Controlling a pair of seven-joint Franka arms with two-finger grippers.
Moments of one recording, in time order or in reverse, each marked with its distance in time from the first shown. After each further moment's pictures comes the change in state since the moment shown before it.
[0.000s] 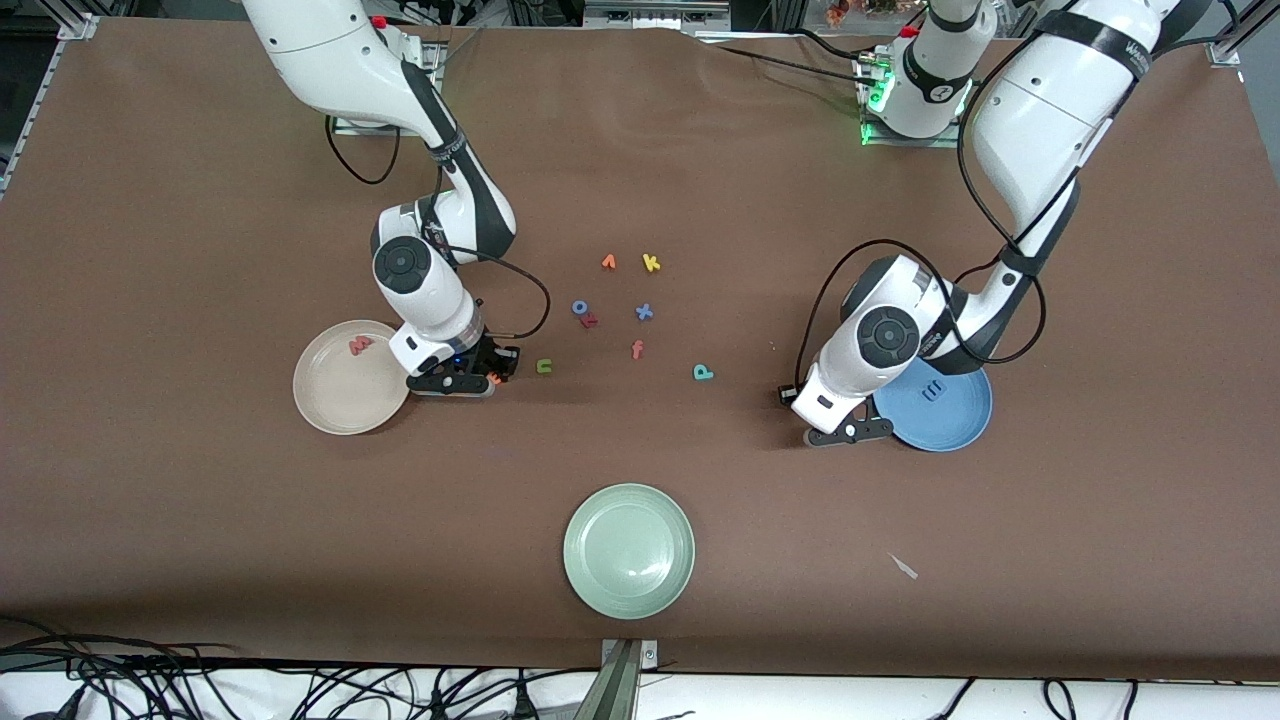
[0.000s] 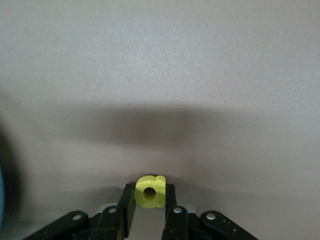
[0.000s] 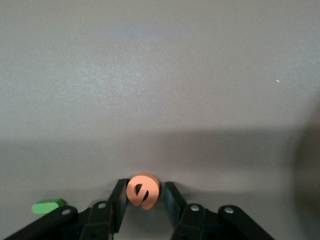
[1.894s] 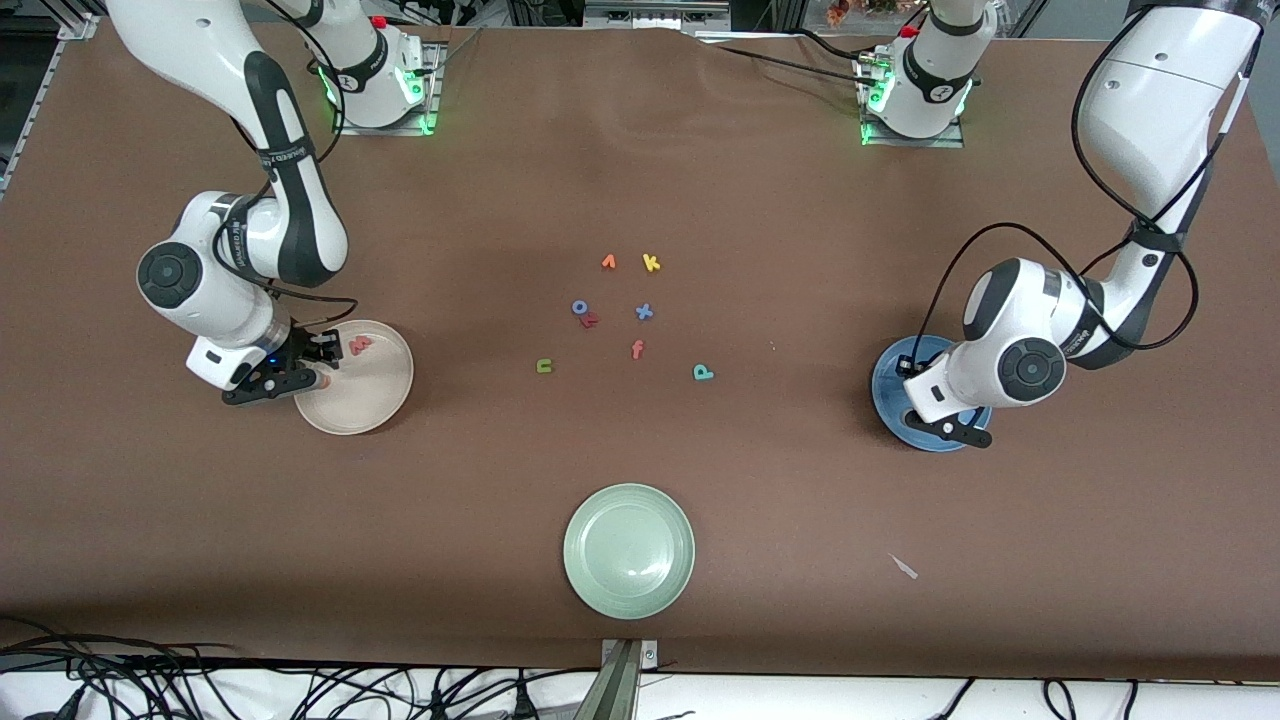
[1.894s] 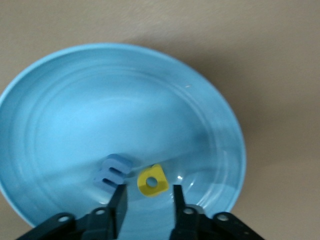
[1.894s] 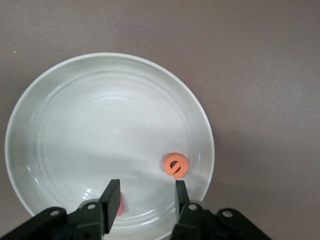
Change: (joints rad) left arm 0.262 -0.095 -0.026 -0.072 0.003 -0.261 0.668; right arm -0.037 -0.158 -0.381 -0.095 0.038 -0.254 -0.747
